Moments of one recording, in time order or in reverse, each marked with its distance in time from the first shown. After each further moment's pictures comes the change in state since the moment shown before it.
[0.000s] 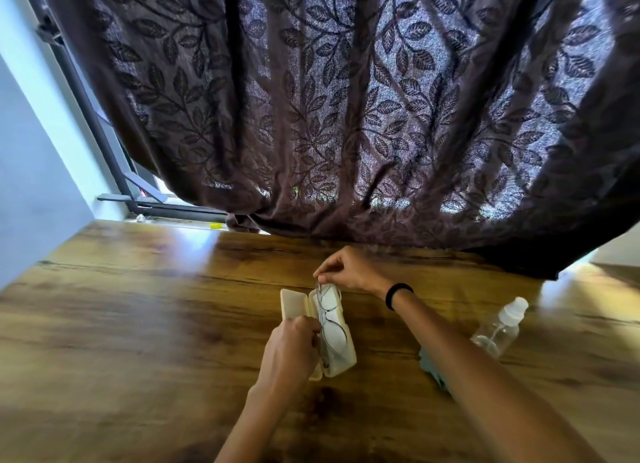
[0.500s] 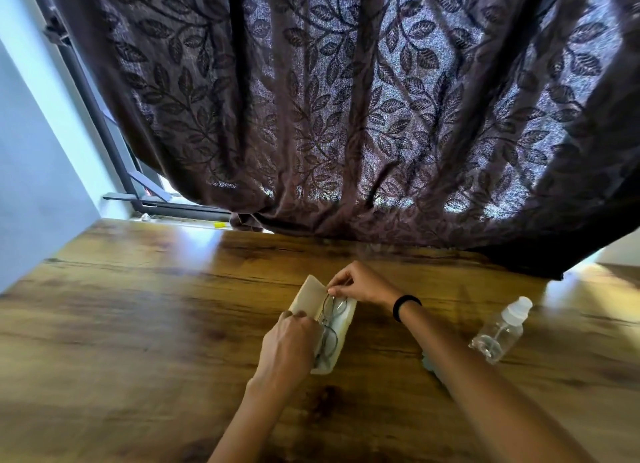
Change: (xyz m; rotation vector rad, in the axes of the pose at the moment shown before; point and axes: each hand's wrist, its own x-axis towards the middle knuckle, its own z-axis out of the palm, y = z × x) left_hand 0.002 -0.011 -0.003 0.184 -0.047 0.111; right_hand -0.013 0.017 0.010 -0.019 -0.063 0.050
